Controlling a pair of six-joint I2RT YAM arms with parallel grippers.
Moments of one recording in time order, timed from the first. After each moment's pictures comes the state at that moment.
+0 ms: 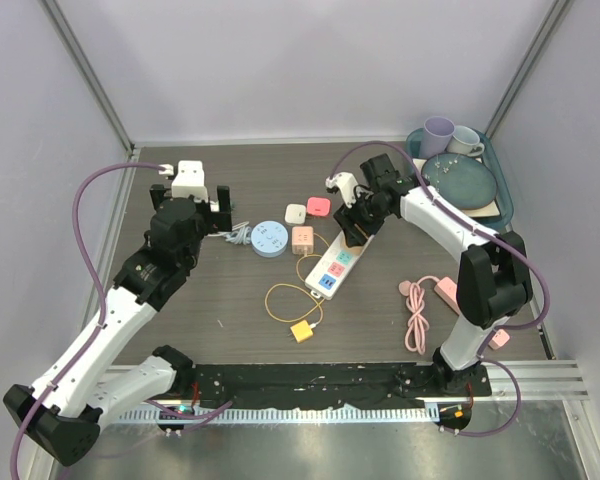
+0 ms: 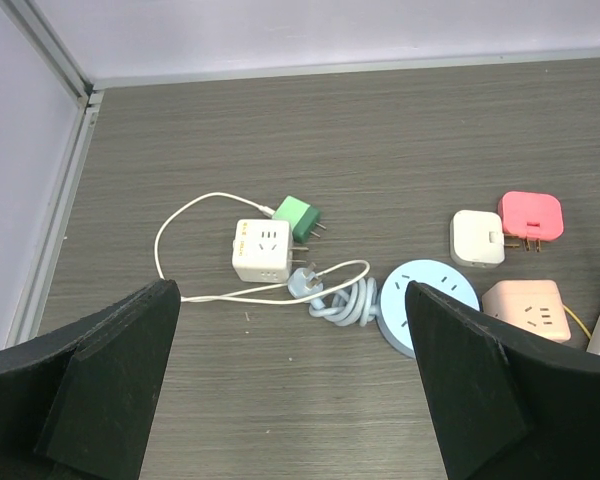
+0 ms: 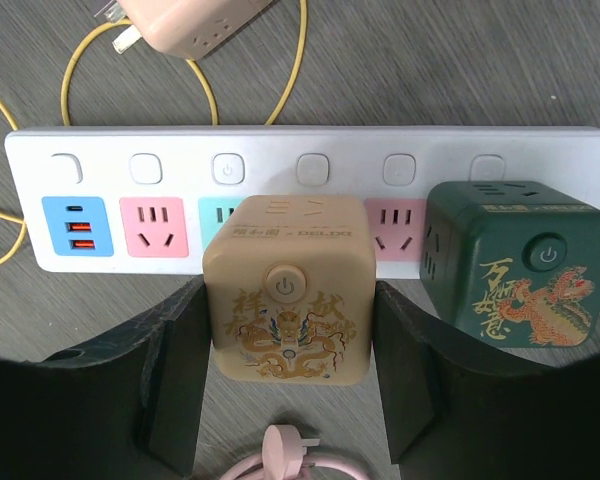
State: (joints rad) left arm -0.53 0.91 0.98 -0.32 -0.53 -0.08; right arm 0.41 1.72 1.37 -0.76 -0.30 -0.47
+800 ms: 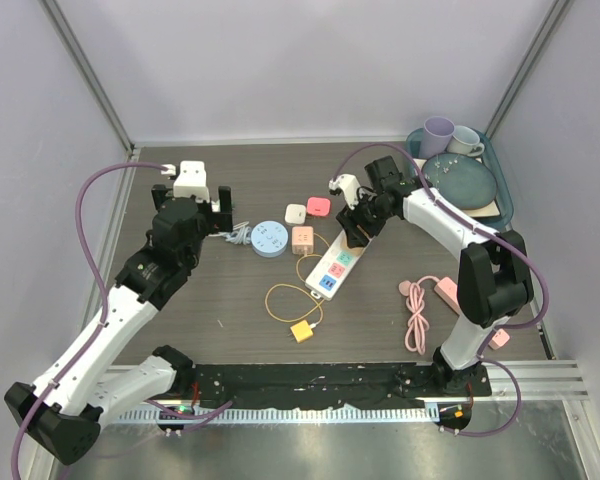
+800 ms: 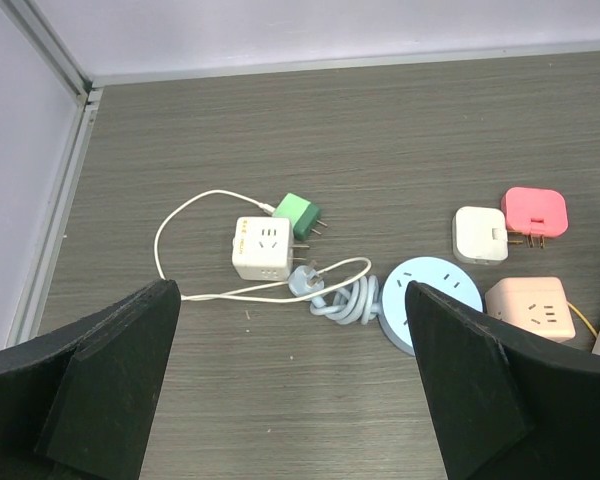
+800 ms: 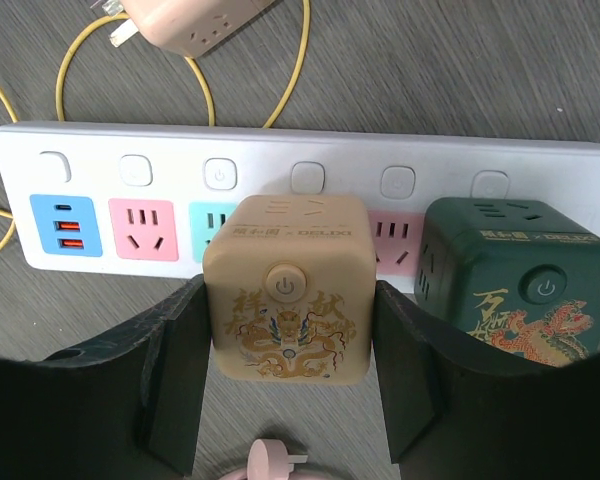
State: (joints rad) left arm -0.53 0.92 0.98 -0.32 -0.53 -0.07; right arm 0.38 1.72 1.33 -0.70 -0.36 -0.52
